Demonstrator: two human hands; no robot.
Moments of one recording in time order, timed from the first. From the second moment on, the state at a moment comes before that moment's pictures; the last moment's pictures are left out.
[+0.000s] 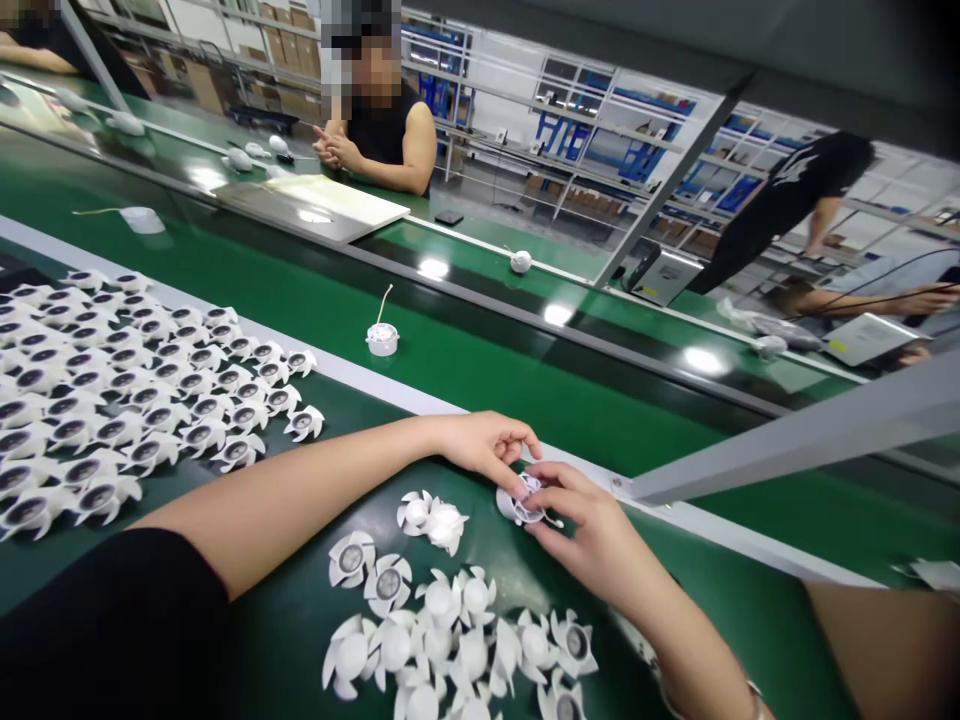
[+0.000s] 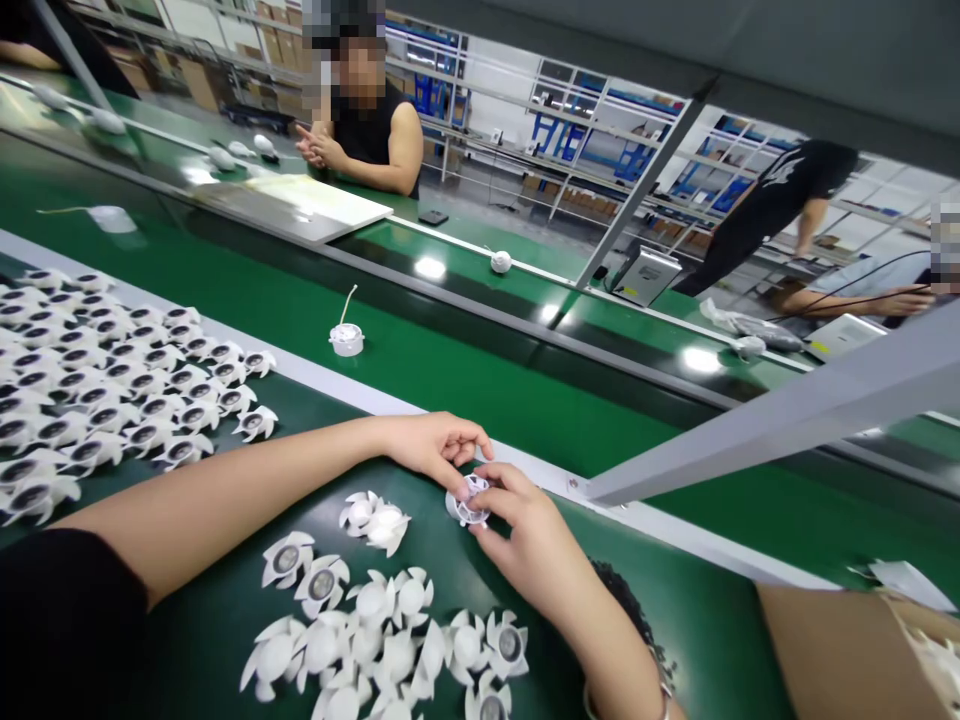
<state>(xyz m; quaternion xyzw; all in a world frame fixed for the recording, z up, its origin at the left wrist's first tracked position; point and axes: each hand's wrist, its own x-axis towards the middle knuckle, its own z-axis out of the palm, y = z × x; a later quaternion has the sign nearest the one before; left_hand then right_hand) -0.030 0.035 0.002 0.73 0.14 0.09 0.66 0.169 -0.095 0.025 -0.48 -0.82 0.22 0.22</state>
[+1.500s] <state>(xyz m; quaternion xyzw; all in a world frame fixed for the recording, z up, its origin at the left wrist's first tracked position) -0.144 -0.165 0.009 0.92 0.33 0.10 0.19 0.114 -0.242 -0.026 -0.55 -0.81 0.08 0.19</state>
